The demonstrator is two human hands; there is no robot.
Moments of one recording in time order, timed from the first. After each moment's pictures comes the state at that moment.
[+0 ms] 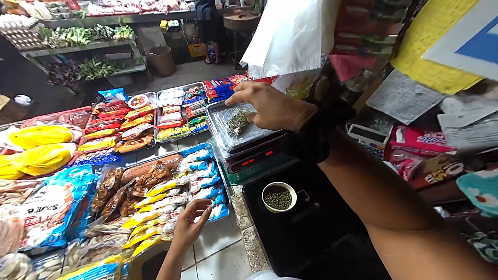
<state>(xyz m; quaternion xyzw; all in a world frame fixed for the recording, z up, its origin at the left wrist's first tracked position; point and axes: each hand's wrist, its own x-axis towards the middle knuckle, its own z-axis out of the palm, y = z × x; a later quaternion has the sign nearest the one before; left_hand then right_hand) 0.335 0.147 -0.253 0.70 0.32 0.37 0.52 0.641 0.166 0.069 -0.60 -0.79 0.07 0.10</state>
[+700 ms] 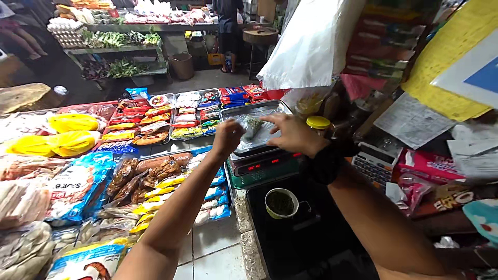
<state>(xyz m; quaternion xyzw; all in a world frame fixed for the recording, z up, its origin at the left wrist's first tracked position) 0.493 0.259 -0.080 0.86 0.26 0.39 0.20 0.665 0.139 0.019 -0.66 -0.71 0.13 0.18</state>
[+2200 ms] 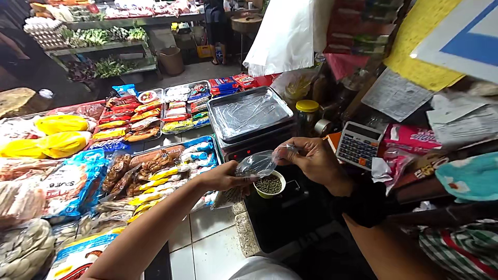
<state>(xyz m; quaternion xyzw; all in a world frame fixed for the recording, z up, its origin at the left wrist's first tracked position) 0.451 0.159 -0.093 0.74 0.08 -0.02 0.66 0.674 0.006 -0.041 -0.57 -0.56 0.29 0.53</state>
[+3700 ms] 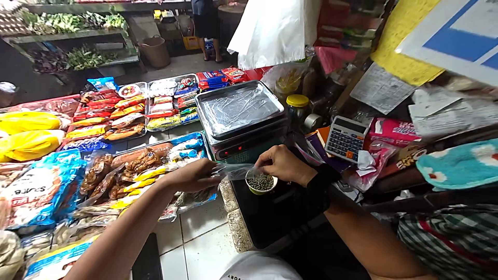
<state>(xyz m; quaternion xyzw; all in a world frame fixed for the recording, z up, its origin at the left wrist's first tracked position) 0.415 0.187 -0.085 0.86 0.10 -0.04 0.49 0.668 0.036 -0.064 -0.68 -0.64 0.31 0.18</state>
